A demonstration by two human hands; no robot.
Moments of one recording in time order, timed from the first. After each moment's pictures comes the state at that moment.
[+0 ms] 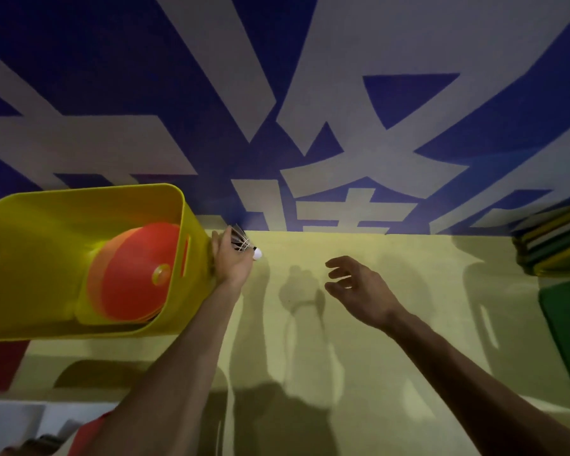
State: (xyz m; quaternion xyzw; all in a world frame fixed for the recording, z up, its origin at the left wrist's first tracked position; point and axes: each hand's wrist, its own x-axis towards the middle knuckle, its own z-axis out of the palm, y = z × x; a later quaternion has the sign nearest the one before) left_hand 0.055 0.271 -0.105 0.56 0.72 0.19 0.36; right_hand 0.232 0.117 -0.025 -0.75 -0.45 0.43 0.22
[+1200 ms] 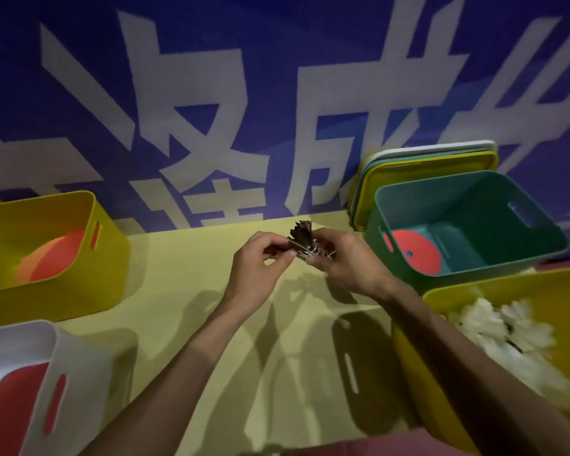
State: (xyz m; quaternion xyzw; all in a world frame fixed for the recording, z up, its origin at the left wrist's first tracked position) left_hand 0.188 -0.042 0.084 0.74 0.36 0.30 0.49; right_hand 0.334 -0.126 0.107 -0.76 -0.52 0.25 0.30
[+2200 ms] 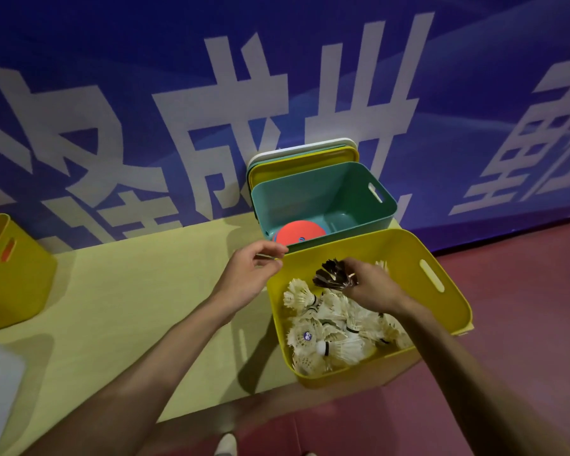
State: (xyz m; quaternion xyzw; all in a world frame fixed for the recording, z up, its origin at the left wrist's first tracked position) left_hand 0.319 -0.248 0.113 0.75 0.33 0.18 0.55; right_hand 0.498 -0.389 0.077 -0.83 -0.45 0.25 0.21
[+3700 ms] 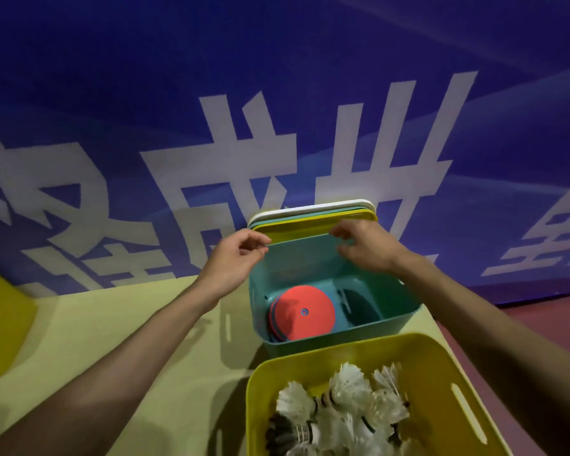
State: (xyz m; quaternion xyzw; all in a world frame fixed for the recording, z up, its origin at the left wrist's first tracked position) left_hand 0.436 -0.110 0.148 0.77 0.38 0.23 0.47; right_hand 0.658 -0.222 0.153 -0.79 -0.56 0.15 0.18
